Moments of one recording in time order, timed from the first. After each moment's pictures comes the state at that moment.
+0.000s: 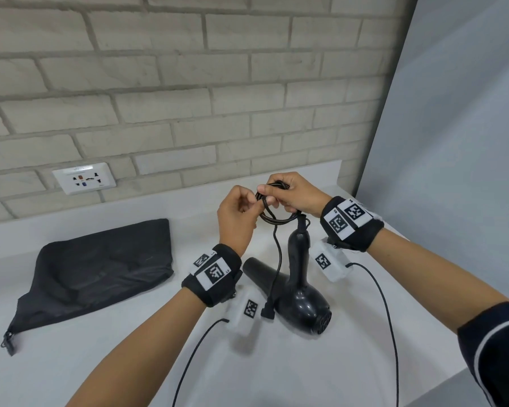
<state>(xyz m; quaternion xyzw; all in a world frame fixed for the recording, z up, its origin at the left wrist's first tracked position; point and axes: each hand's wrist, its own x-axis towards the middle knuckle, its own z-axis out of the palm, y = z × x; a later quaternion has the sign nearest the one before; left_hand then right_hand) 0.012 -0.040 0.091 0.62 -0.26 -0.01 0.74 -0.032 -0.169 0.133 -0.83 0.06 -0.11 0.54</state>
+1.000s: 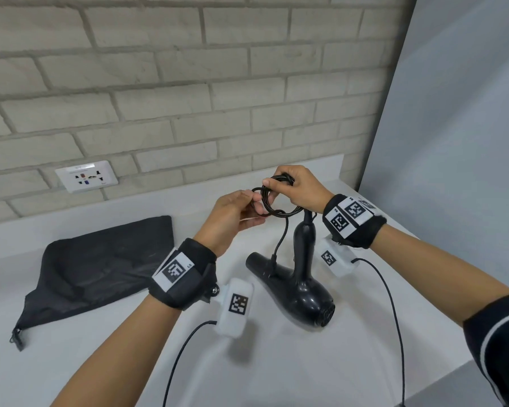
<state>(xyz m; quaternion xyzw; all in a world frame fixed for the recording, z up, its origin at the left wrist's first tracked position) 0.012 -0.008 0.115 0.59 -0.25 -0.29 0.71 -0.028 -0.177 0.119 -0.86 0.03 -0.20 0.47</state>
